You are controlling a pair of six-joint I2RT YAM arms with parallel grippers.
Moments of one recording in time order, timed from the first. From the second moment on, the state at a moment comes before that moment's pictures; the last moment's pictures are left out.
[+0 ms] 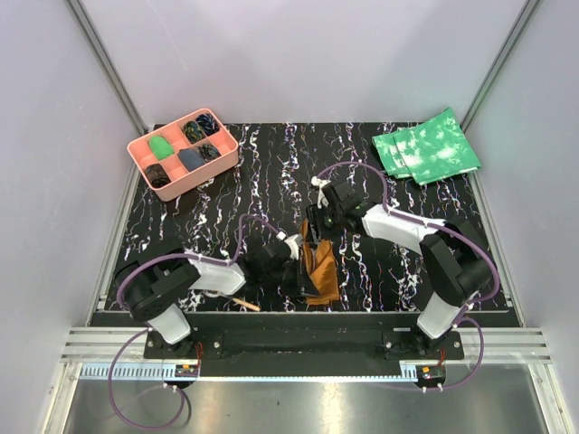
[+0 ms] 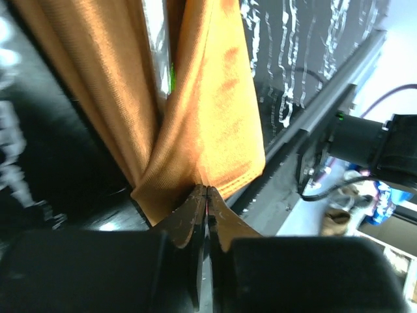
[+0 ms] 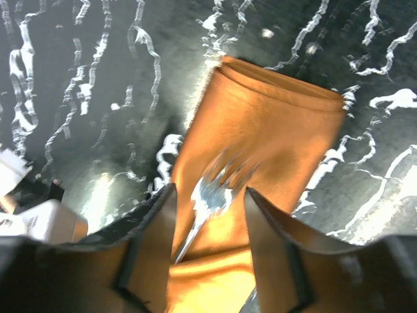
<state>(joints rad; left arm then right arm) -0.96 1.64 0.53 0.43 0.36 -1.04 0.63 1.70 1.02 -0.24 -0.19 0.35</state>
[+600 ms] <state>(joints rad) -0.75 0.96 0.56 -0.45 0.02 -1.09 0.60 1.62 1.24 -0.52 -0.05 0.35</state>
